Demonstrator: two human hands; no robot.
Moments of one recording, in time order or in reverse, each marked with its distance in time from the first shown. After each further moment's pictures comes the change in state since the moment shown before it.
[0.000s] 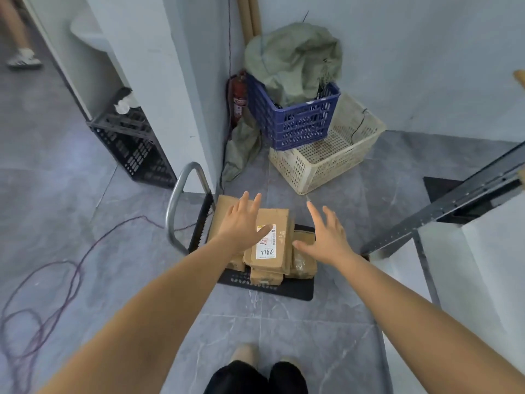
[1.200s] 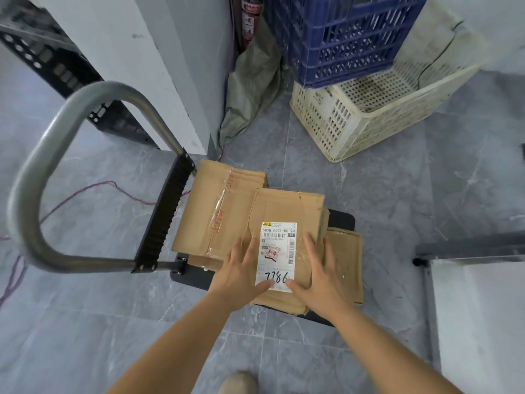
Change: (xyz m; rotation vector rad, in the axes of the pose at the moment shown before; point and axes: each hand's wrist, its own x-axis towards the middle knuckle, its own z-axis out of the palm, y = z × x) left_hand 0.164 -0.098 0.288 -0.249 -0.241 -0.193; right_hand 0.200 0.103 0.258 0.169 -0.166 -0.023
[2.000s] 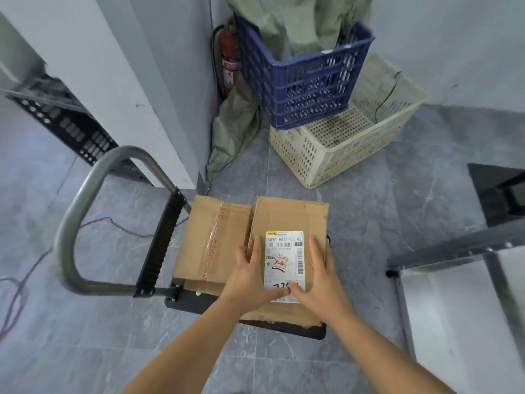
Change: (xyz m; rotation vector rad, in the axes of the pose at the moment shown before) left_hand -0.041 0.086 -0.054 -0.209 0.060 0.089; right_hand -0.053 -0.020 -0.080 0.142 0.174 -0.036
